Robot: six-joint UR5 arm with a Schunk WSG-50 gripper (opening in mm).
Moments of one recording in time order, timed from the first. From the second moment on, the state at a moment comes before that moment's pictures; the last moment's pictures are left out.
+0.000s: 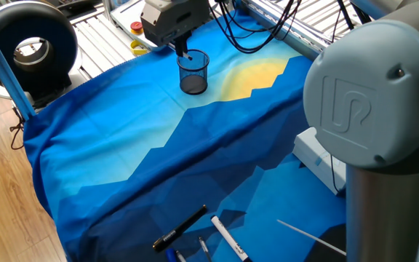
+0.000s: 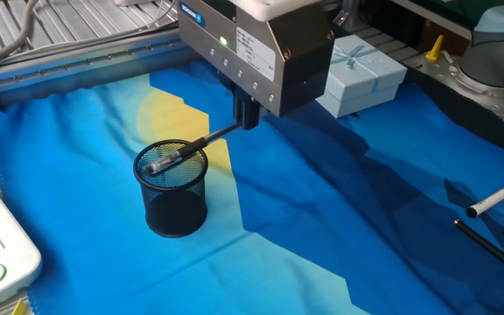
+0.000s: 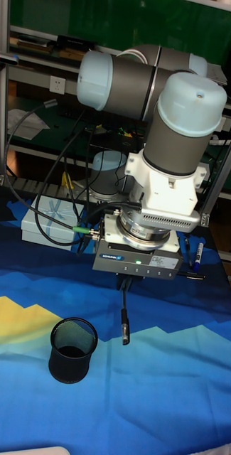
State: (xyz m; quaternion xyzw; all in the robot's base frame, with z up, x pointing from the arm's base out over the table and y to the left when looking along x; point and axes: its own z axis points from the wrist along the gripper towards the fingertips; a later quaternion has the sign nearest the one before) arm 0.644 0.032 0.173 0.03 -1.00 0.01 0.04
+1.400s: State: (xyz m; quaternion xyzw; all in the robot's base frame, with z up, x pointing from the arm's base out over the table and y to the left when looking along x) arm 0.665 0.032 0.172 0.05 -1.00 0.01 0.00
